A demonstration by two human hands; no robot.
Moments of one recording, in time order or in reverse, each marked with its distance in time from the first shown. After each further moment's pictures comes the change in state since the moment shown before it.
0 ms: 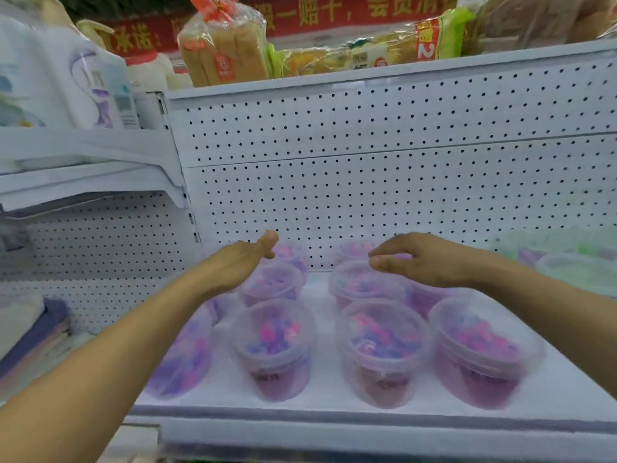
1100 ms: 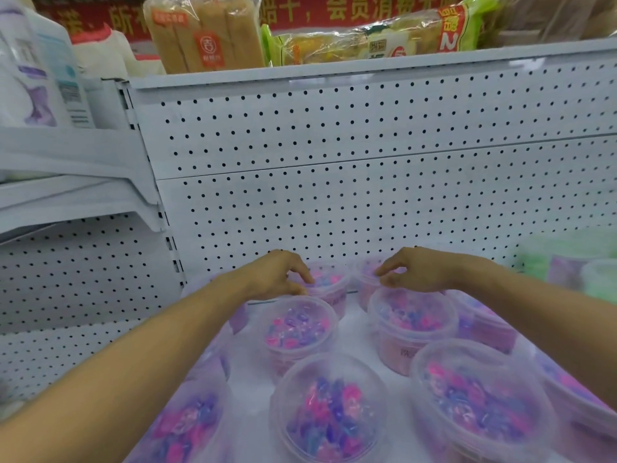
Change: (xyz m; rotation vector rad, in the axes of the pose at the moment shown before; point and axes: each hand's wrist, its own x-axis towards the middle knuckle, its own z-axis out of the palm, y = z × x) left_hand 0.154 -0.044 0.018 0.148 -0.222 0.568; right_hand 0.106 0.009 0.034 -0.111 -0.107 0.263
